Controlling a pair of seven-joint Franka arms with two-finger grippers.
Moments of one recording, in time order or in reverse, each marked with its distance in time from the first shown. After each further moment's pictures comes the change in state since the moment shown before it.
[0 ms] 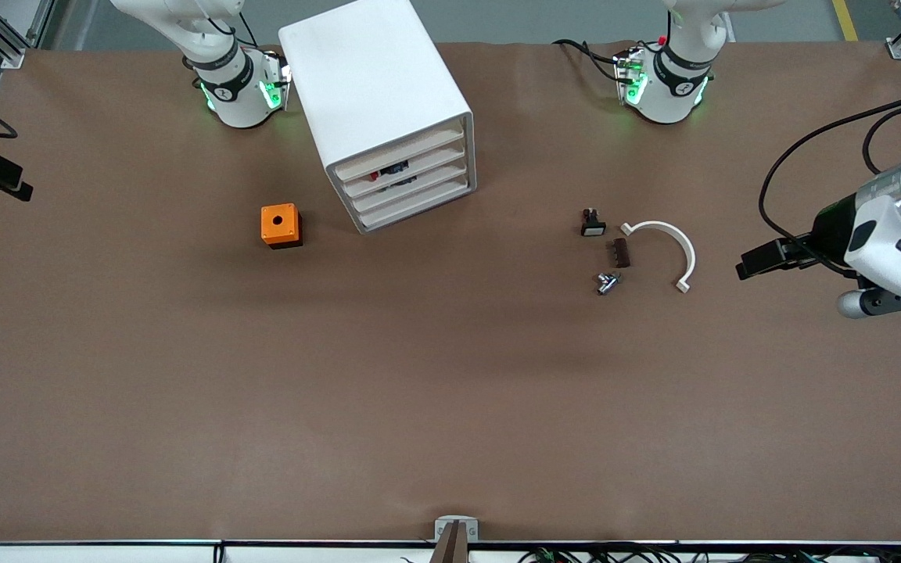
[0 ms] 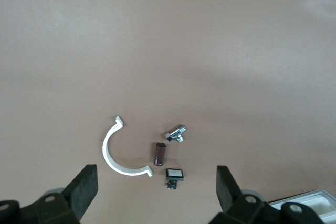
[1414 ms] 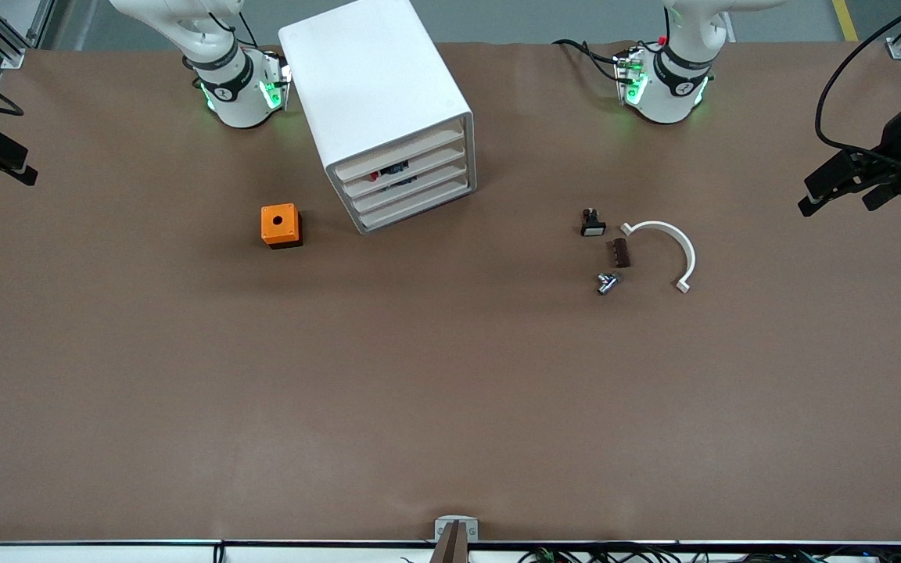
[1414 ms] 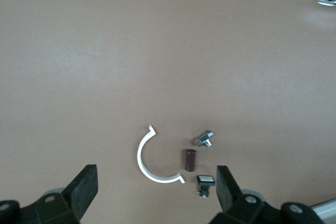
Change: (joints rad) left arm -0.019 -0.350 0.113 -0.341 0.028 0.157 0.154; right arm 0.034 -0.075 -0.022 -0.071 0.014 0.046 0.000
